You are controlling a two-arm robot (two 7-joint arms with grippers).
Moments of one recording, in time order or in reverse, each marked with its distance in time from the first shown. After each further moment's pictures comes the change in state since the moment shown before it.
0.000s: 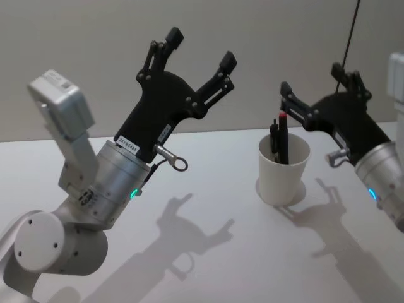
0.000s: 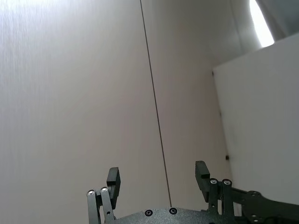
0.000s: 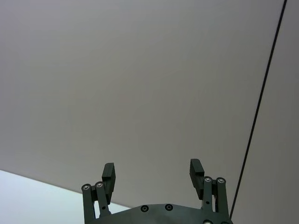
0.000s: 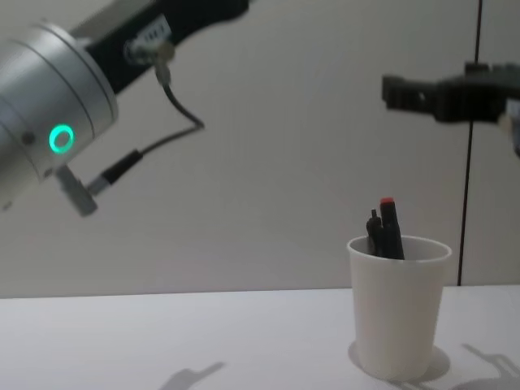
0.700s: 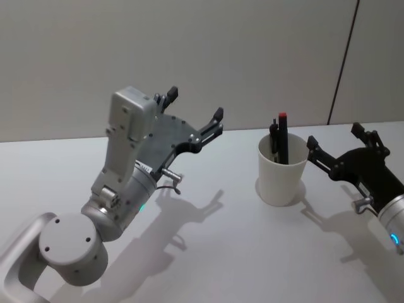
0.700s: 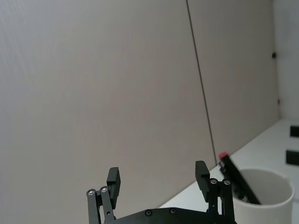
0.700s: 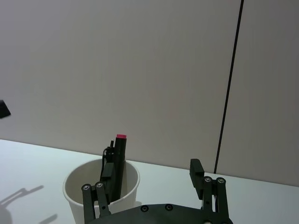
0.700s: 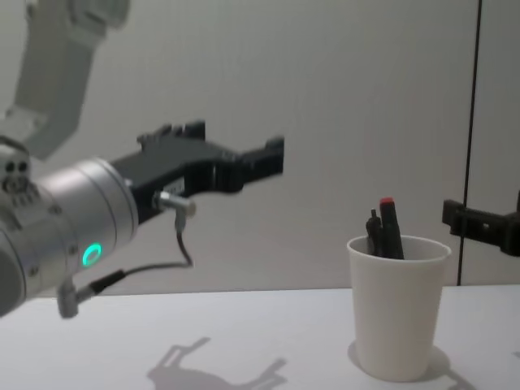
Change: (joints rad) left arm -0.041 0.031 0.068 0.106 0.203 0.274 0.209; right arm -0.156 -0.040 0.152 0.141 0.032 -0.112 0.157
